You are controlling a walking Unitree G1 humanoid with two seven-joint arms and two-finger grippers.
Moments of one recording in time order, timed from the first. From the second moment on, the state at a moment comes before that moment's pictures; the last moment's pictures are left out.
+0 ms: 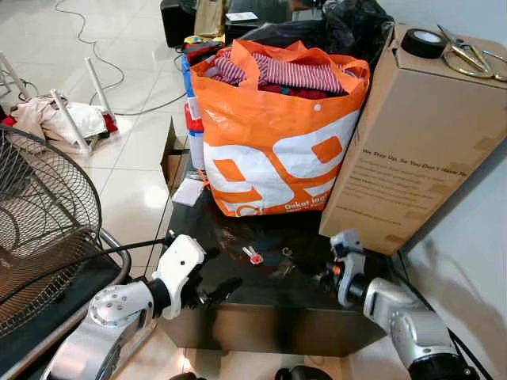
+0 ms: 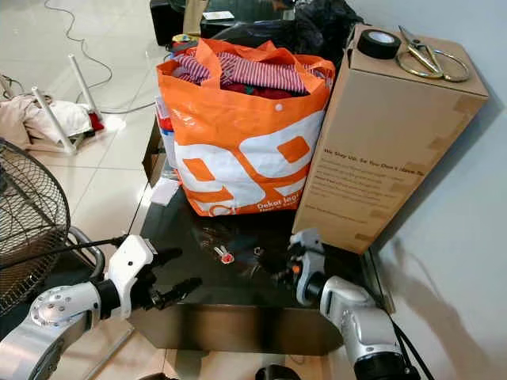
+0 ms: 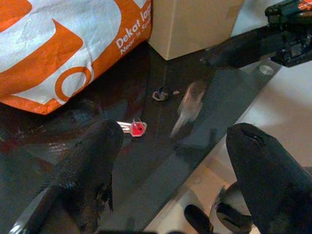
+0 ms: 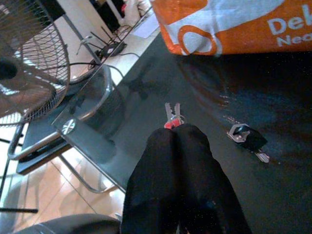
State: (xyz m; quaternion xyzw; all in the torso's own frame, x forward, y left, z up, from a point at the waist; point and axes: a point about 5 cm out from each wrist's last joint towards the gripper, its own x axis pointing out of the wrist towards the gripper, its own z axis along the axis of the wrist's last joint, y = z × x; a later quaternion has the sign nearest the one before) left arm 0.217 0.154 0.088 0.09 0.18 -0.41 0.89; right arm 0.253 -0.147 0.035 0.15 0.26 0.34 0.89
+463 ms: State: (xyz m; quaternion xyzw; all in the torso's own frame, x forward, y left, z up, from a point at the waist) left arm 0.217 0.155 0.088 0.09 0.18 -0.42 0.89; right arm 0.259 -0.142 0.019 0.04 0.30 0.26 0.92
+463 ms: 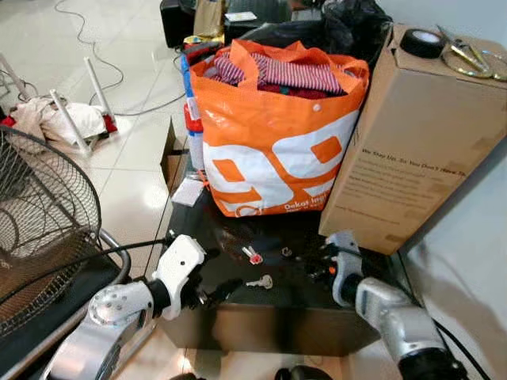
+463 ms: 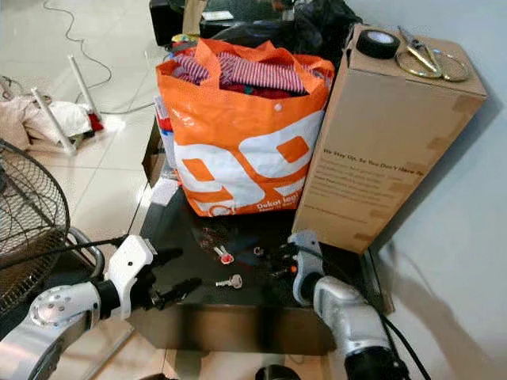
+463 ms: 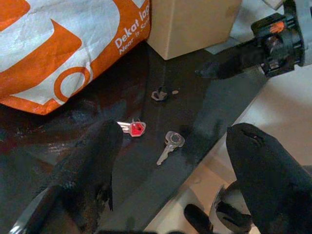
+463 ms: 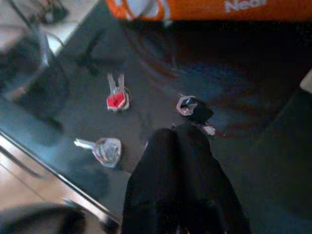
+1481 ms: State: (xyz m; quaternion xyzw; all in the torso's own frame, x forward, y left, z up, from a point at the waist) left arm 0.164 0.202 0.095 0.13 0.26 -0.37 0.88; right arm 0.241 -0.029 -0.015 -0.07 0.29 0.42 0.86
